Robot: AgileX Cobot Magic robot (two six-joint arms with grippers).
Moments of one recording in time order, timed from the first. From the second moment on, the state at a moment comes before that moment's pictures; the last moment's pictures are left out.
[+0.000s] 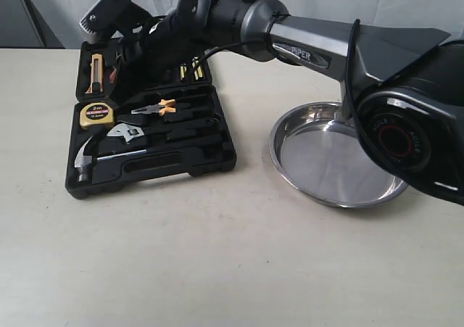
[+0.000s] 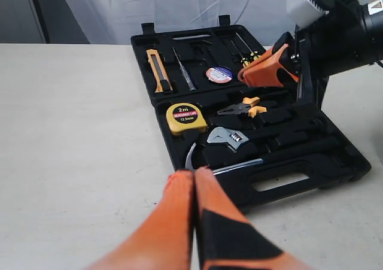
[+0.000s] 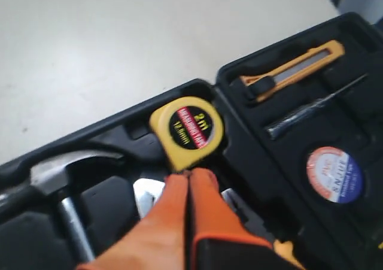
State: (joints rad) left arm 0.26 0.43 -0.46 -0.50 0.57 0.42; right arm 0.70 2.37 -2.07 0.61 0.58 -0.97
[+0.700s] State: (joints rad) left arm 0.26 0.43 -0.46 -0.50 0.57 0.42; right arm 0.70 2.37 -2.07 -0.16 0.74 -0.17
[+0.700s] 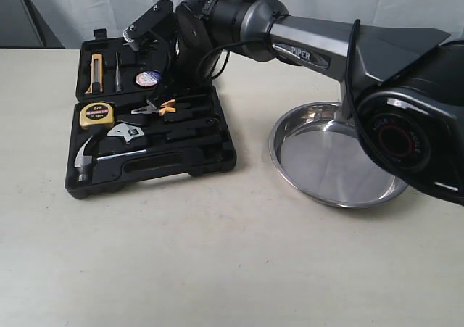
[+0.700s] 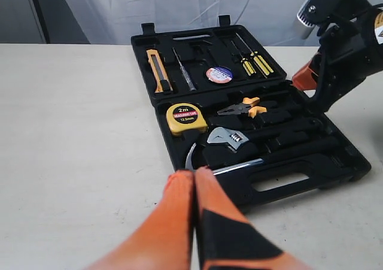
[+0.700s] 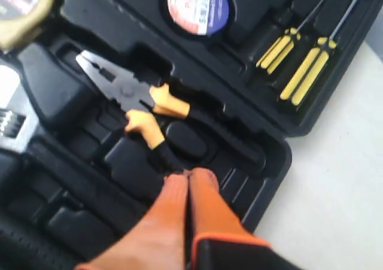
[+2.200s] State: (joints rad) left arm 0.21 0.43 -0.46 -0.50 0.57 0.42; right arm 0.70 2.37 -2.07 0.27 0.83 -0.53
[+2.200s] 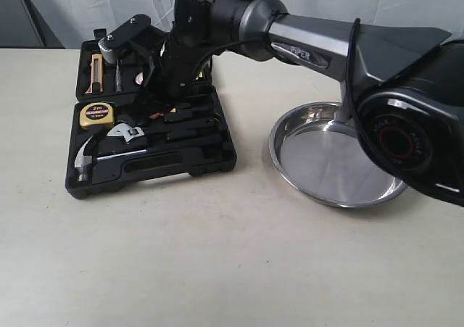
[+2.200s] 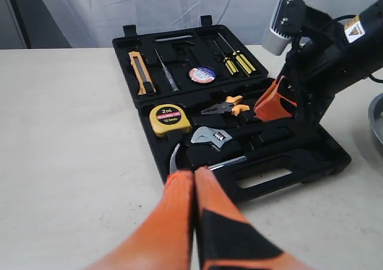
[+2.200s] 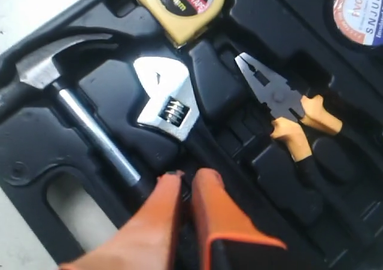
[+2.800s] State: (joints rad) left arm 0.15 0.43 -0.46 -0.50 0.57 0.42; right arm 0.76 2.44 -2.07 0.06 0.69 -0.82
